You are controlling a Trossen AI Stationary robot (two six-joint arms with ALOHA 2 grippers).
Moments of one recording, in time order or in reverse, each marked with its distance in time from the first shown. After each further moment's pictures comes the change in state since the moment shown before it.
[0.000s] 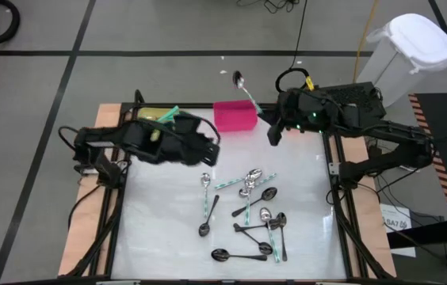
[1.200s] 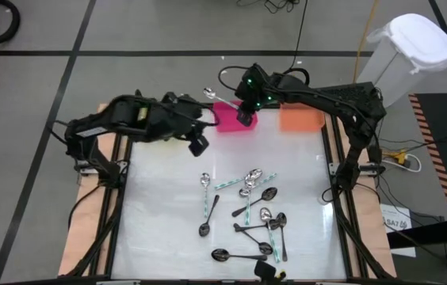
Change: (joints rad) left arm 0.141 -0.095 -0.037 0.094 0.104 0.680; right arm -0.377 0.622 0.320 -0.212 -0.398 -0.357
